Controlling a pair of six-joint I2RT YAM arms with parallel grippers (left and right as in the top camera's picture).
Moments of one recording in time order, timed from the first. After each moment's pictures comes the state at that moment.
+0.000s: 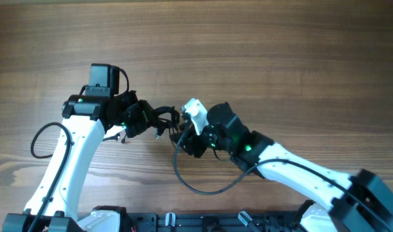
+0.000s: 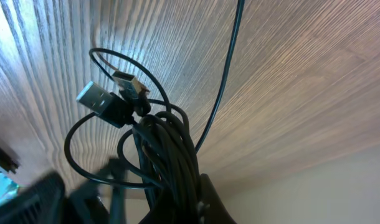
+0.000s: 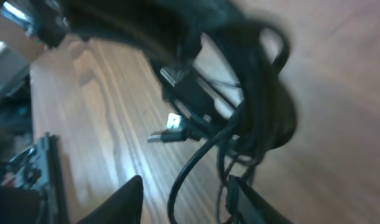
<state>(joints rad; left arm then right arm) -0.08 1.37 1.03 -0.91 0.48 -2.09 0.81 1.50 0.71 0.20 -0.41 0.27</state>
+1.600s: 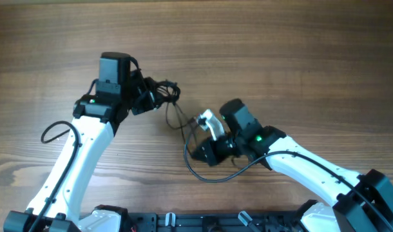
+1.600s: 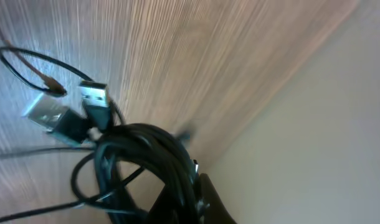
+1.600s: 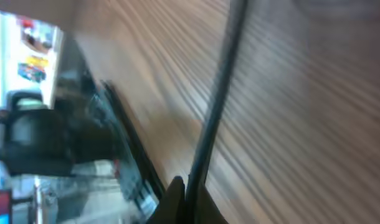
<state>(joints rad) -0.17 1.37 1.03 -0.54 0.24 -2.09 0.67 1.47 0.71 -0.23 -0.74 0.38</state>
